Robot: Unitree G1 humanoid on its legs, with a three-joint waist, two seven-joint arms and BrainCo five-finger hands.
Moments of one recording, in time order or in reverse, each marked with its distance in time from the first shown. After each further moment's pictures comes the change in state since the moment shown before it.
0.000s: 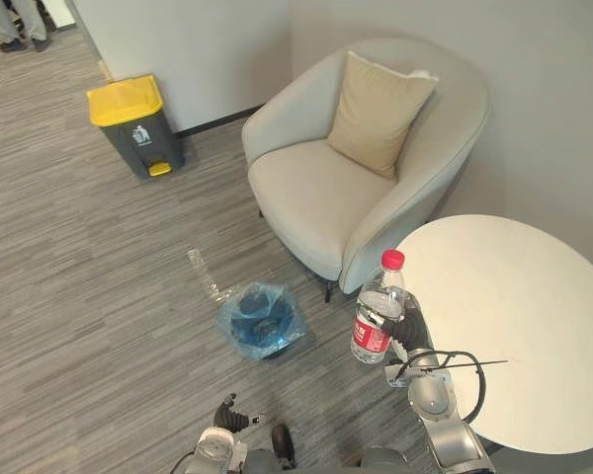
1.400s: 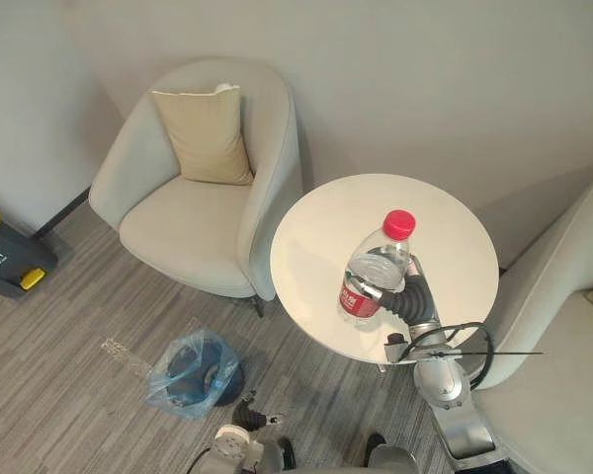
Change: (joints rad) left arm -0.006 -0.105 -0.043 0.009 0.076 -0.015 -0.051; right arm -0.058 -0.074 0.017 -0.260 0.041 -0.049 0.021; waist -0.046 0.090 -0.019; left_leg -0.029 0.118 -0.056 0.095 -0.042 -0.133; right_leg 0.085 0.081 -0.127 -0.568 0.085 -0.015
